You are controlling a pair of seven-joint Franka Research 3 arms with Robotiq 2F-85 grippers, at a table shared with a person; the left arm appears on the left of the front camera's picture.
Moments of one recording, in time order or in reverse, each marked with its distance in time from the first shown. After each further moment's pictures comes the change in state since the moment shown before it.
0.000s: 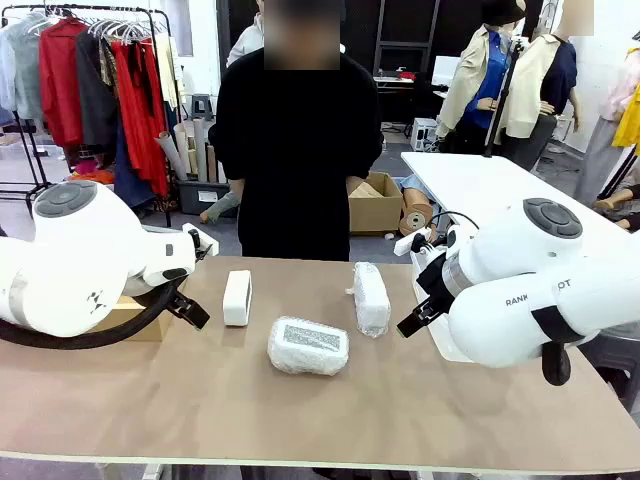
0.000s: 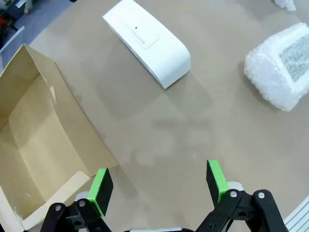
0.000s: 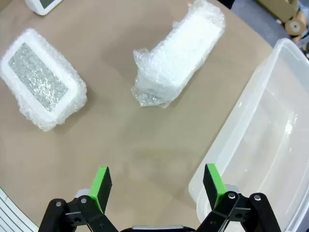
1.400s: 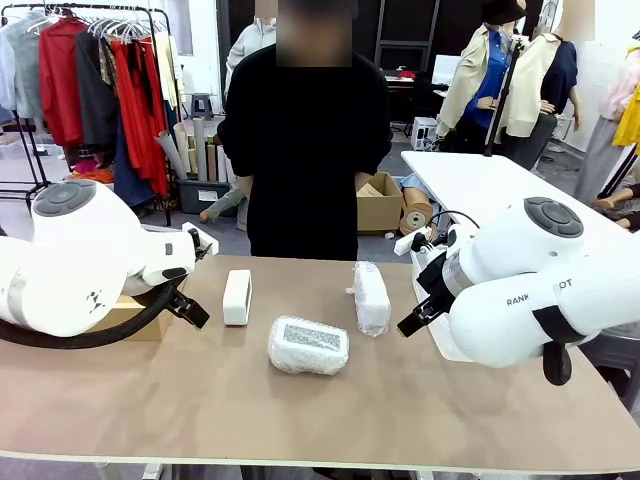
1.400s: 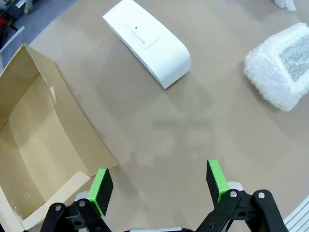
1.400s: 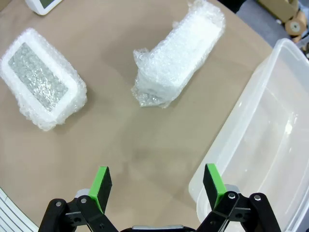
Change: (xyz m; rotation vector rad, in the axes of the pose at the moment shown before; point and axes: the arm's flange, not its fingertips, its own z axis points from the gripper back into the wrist) left arm 0.000 0.000 0.000 0.000 0.000 0.000; right arm 0.000 0.000 0.000 0.000 0.000 0.001
